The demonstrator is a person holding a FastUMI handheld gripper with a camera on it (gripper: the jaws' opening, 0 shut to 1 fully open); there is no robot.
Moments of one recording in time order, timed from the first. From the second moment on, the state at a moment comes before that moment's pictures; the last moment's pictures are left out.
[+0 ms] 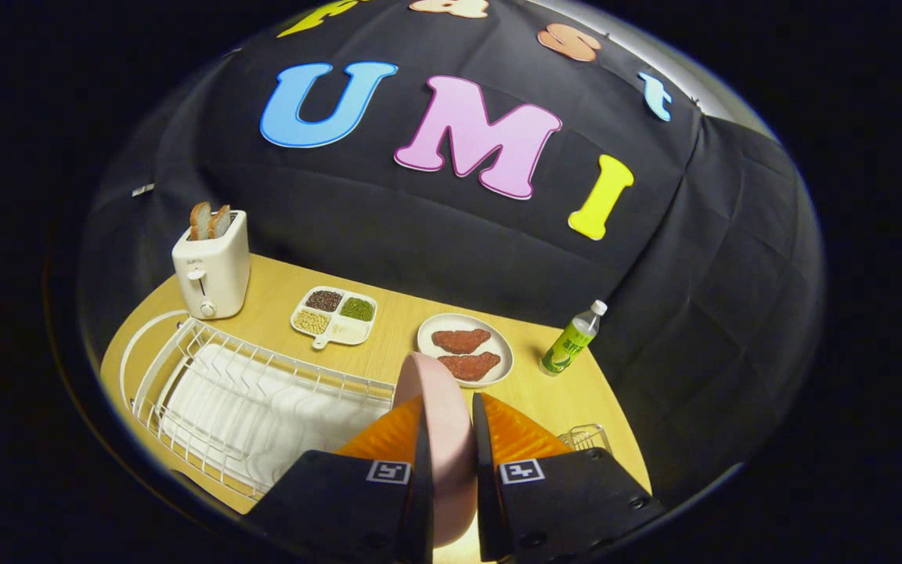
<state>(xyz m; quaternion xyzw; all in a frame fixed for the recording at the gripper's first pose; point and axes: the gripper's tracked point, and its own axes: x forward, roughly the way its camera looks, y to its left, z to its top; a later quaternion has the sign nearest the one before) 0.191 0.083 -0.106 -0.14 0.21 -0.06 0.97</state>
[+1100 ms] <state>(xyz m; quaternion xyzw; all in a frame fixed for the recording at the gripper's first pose) 0.030 -0.044 -0.167 0.10 0.30 0.05 0.95</state>
